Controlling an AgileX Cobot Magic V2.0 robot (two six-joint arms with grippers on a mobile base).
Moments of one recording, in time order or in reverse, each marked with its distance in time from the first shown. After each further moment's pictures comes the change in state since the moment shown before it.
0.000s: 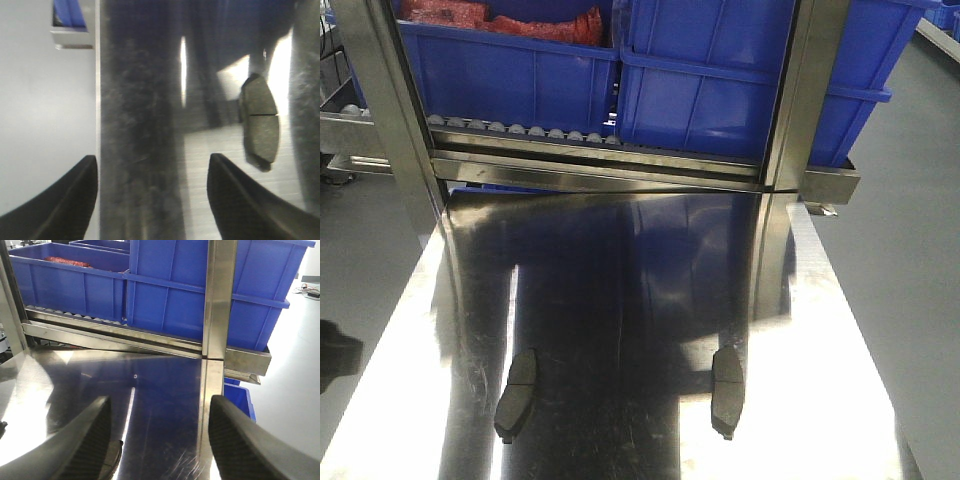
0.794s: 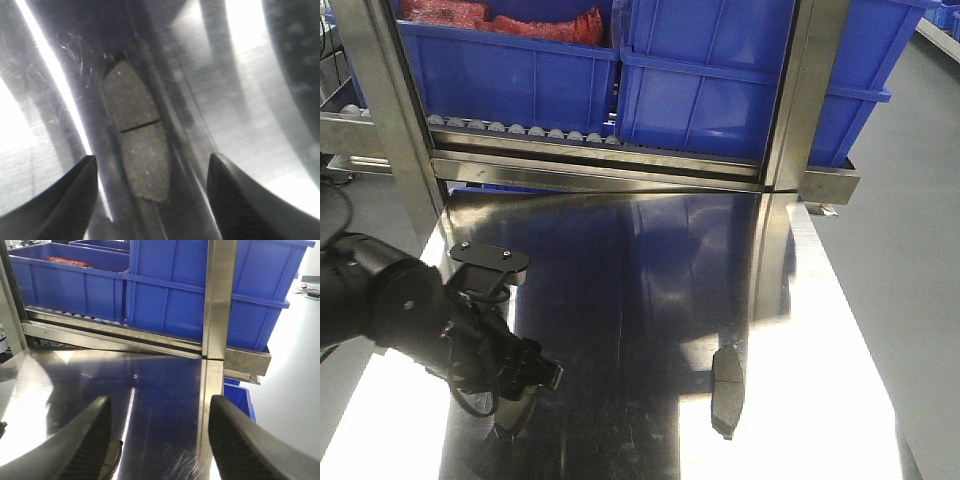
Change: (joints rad) left arm -0.436 0.557 -0.228 0.119 -0.058 -0.244; right arm 0.000 0.000 0.000 0.000 0.000 0.000
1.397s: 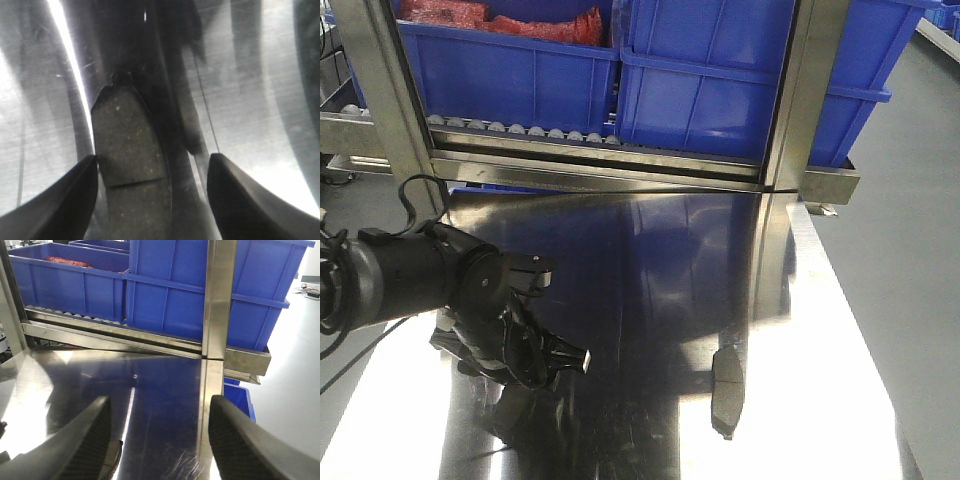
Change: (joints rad) left arm -0.002 0.241 -0.178 0.014 0.085 -0.141; right arm 0.000 0.000 0.000 0.000 0.000 0.000
